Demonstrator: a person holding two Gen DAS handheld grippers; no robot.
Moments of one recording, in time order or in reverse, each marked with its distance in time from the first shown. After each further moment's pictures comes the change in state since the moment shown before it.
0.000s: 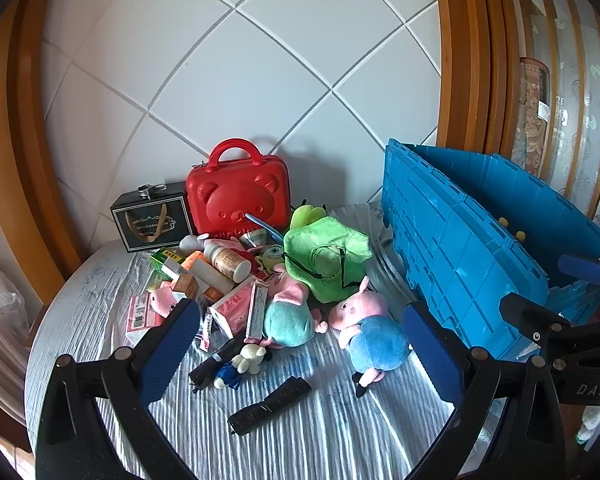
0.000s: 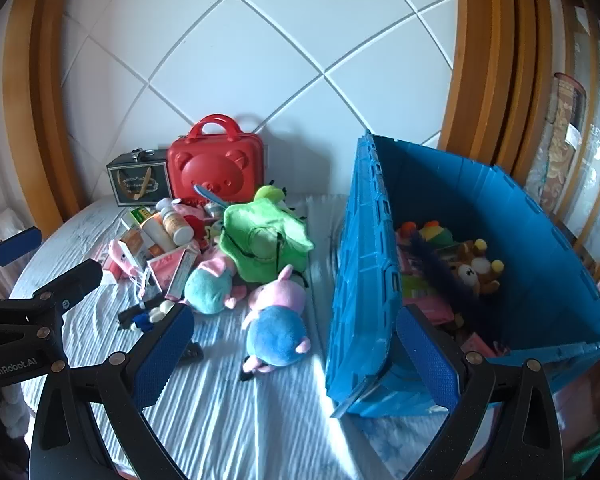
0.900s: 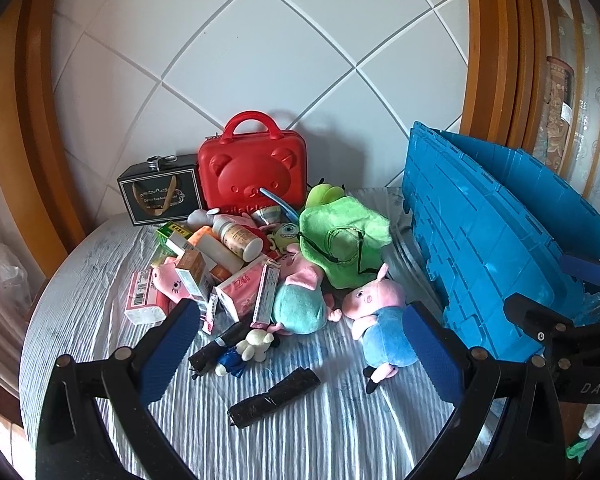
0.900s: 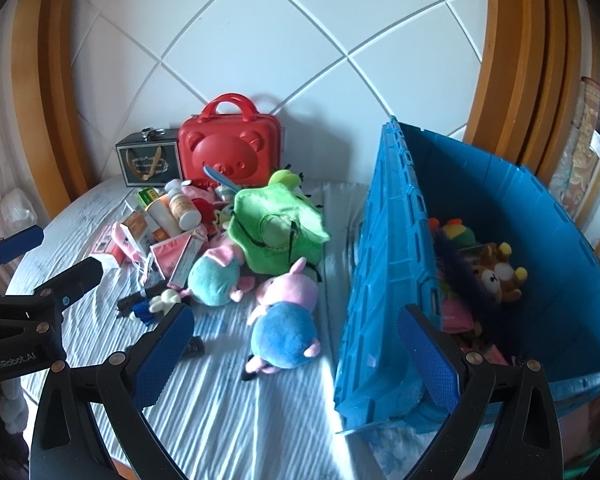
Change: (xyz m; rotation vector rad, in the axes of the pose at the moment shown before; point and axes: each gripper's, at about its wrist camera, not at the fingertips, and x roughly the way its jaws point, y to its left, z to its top) left arm 0.039 0.015 -0.013 -0.061 0.074 0.053; right arm 0.047 0.004 0.003 -0.053 0.069 0.057
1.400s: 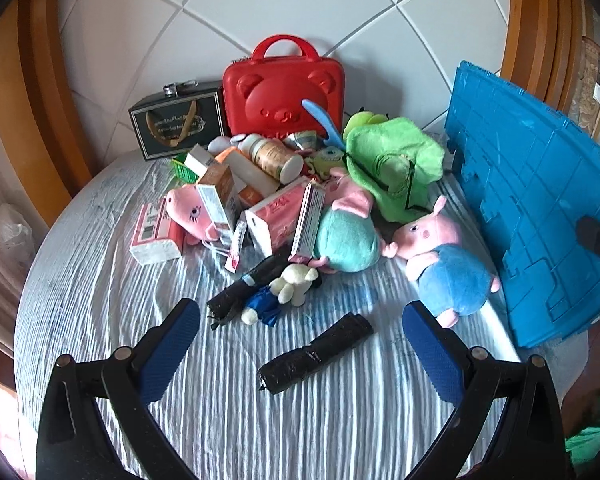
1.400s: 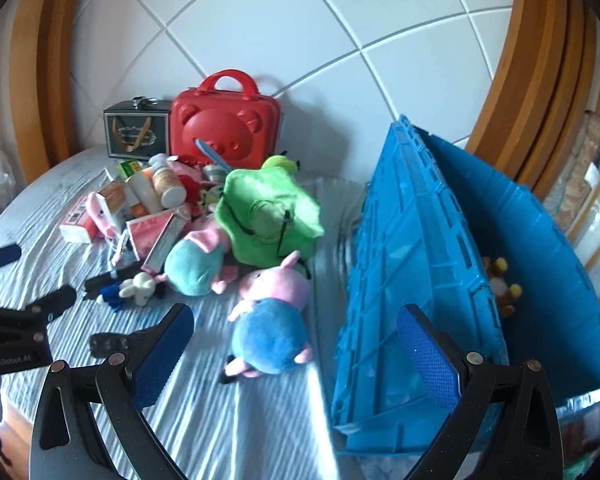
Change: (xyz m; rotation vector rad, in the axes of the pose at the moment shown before) left arm 0.077 0.058 -0.066 -0.039 0.193 0.050; right arm 0.042 0.032 -0.013 -0.107 -0.010 -0.117
